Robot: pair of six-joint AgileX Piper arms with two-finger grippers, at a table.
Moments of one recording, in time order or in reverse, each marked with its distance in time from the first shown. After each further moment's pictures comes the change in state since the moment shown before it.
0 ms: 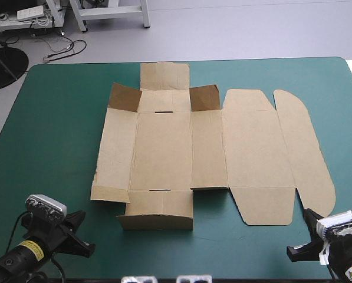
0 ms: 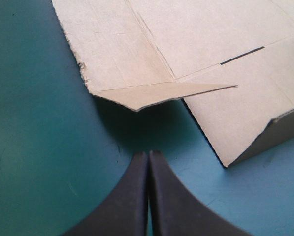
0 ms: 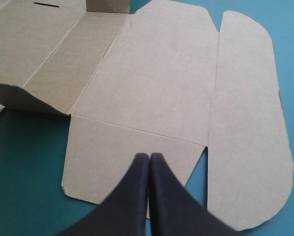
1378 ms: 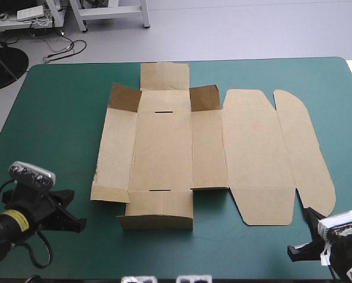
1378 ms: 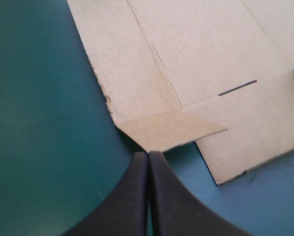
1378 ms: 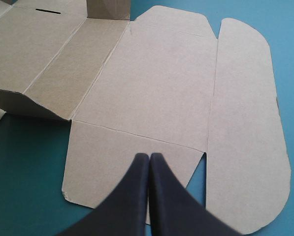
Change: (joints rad) left arm 0.000 0.256 -0.429 0.034 0.273 -0.027; right arm 0.000 0.000 -0.012 0.000 -0.004 -0.003
